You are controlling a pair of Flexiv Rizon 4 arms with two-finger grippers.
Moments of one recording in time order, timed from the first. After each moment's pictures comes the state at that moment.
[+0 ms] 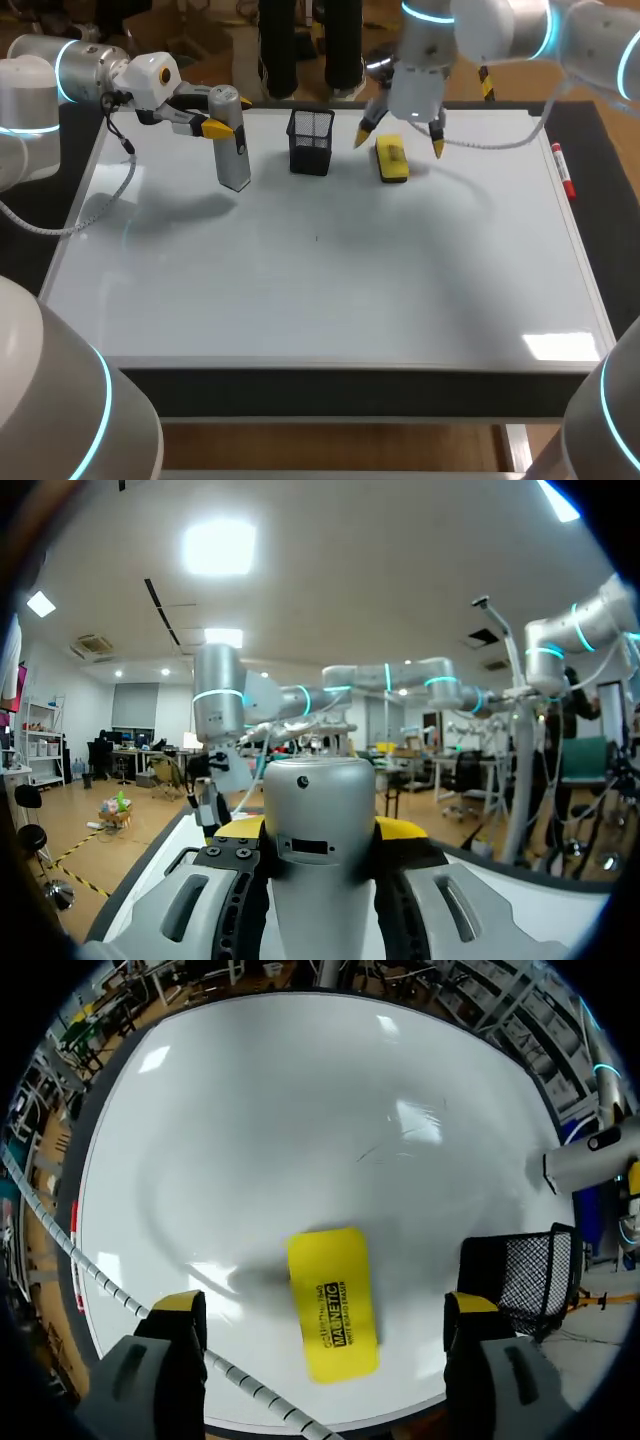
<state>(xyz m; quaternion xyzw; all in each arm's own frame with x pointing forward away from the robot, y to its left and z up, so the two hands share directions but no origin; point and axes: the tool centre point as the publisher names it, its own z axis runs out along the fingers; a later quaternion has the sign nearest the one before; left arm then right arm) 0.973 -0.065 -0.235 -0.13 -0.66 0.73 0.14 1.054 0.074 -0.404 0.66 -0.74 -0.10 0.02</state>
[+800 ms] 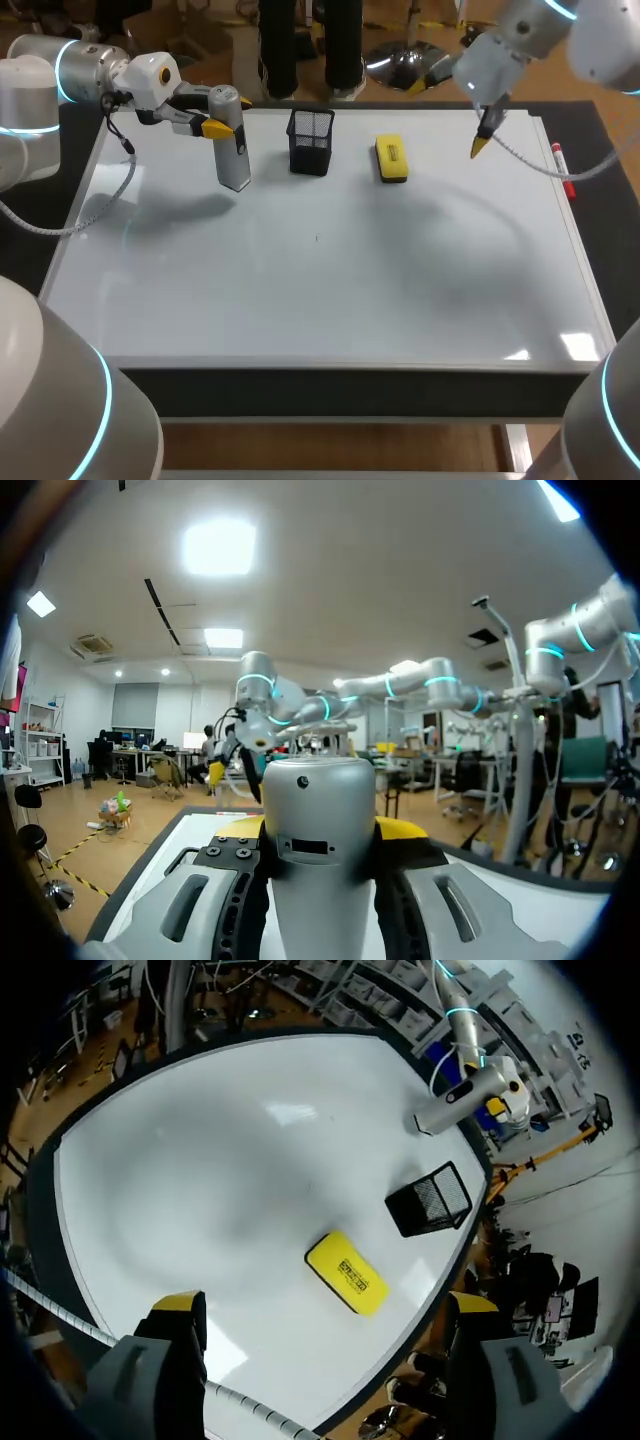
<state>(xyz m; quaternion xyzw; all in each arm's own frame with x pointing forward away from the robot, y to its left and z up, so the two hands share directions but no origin) 0.973 -0.065 -0.235 -0.13 -0.66 0.73 0.14 1.023 0.017 -0.312 0.41 -0.88 -0.22 -0.12</state>
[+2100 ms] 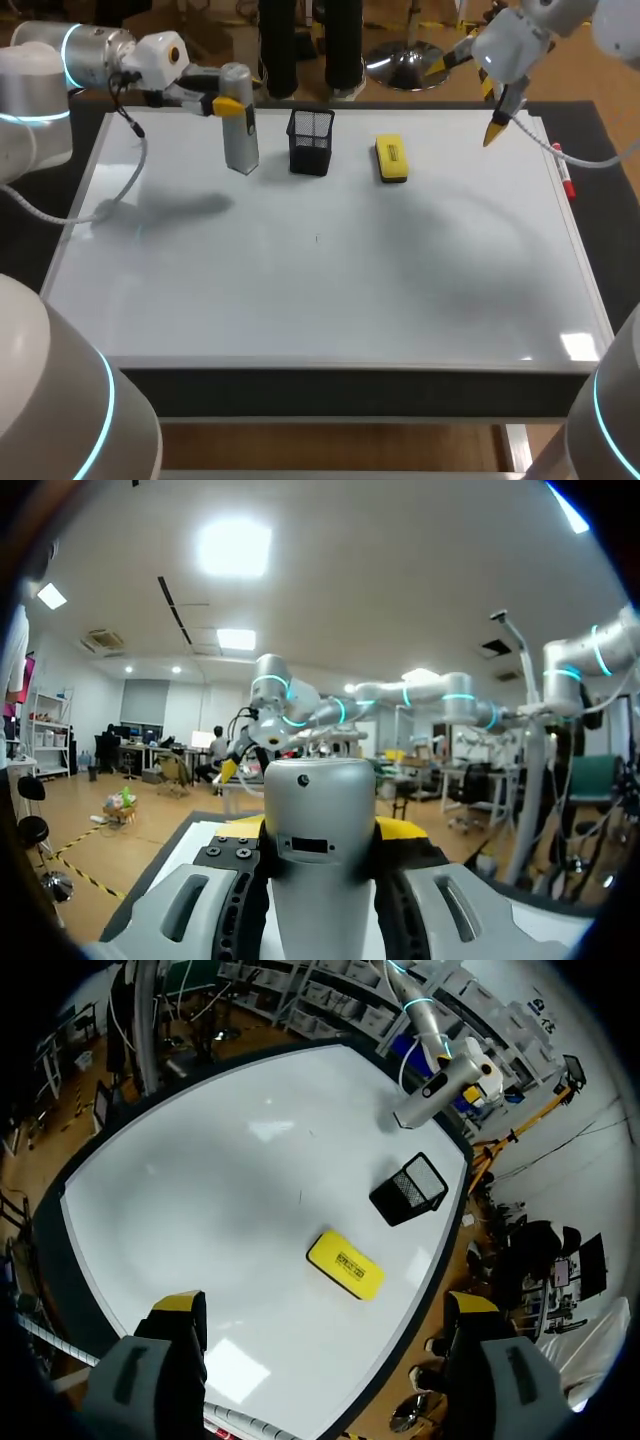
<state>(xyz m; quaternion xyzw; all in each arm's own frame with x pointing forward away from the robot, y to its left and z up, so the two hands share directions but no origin) 0.993 -0.086 -0.201 -0.09 -0.66 0.73 0.14 1.022 -0.001 -0.280 0.35 -0.90 -0.25 -0.10</state>
